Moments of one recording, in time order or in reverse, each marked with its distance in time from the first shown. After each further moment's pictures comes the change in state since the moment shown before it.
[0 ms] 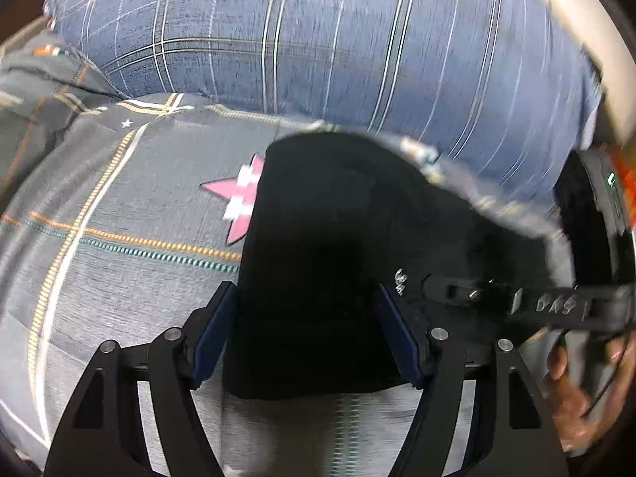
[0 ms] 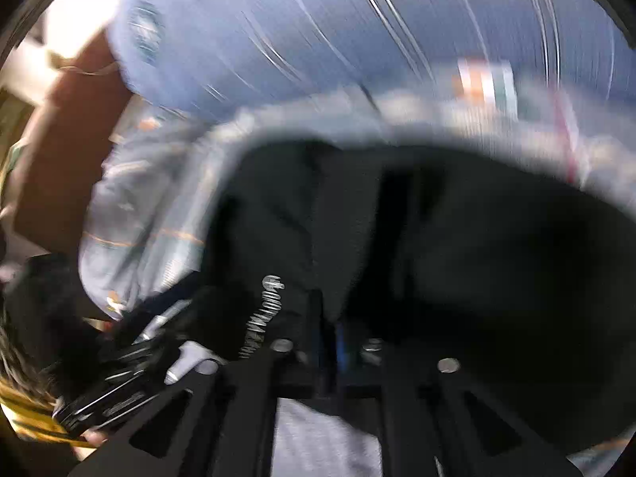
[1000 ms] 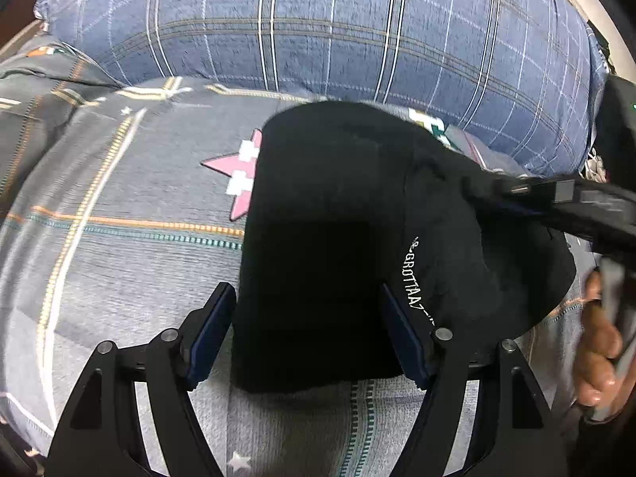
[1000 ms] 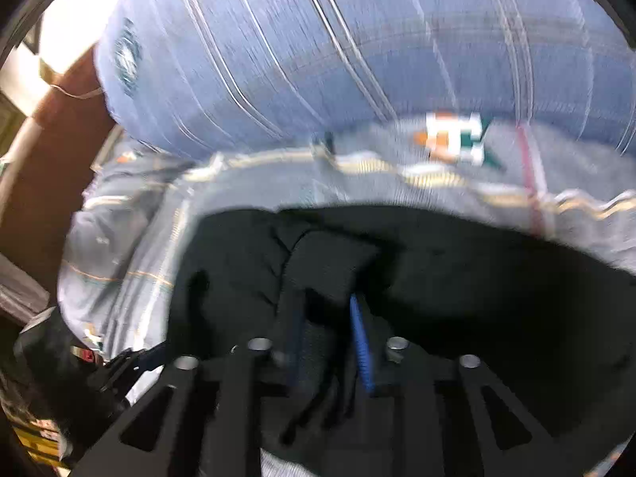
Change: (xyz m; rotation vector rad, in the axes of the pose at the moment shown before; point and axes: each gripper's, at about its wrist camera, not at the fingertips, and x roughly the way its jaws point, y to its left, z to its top) left arm -0.001 -0.004 -0.002 0.008 0.062 0.013; right arm -0.039 -0.004 0.019 -0.045 -0.193 -0.078
